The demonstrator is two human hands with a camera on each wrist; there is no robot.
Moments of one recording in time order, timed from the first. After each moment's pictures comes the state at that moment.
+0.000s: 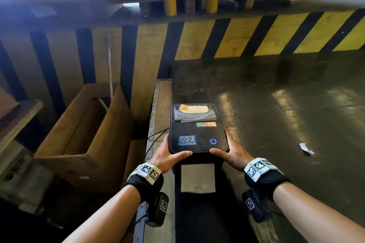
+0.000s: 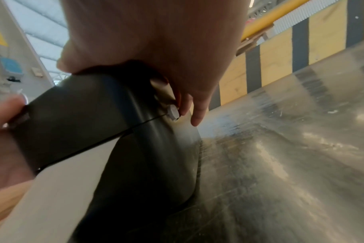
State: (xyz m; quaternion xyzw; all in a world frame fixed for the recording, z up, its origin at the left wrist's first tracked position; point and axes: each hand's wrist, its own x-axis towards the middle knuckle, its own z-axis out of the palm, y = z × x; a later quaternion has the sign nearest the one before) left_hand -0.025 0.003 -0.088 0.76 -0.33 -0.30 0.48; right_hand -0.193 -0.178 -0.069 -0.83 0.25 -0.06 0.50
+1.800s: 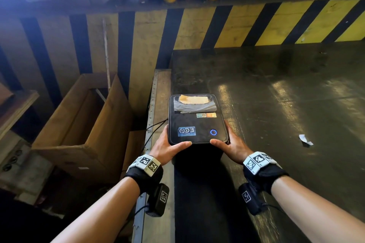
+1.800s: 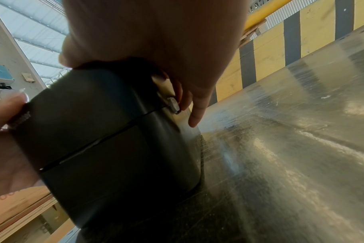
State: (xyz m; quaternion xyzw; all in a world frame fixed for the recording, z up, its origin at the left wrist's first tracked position) left_hand -0.021 0.004 -0.093 0.72 -0.32 -0.34 0.51; right_hand -0.192 -0.177 -0.082 -0.80 0.25 -0.08 0.53
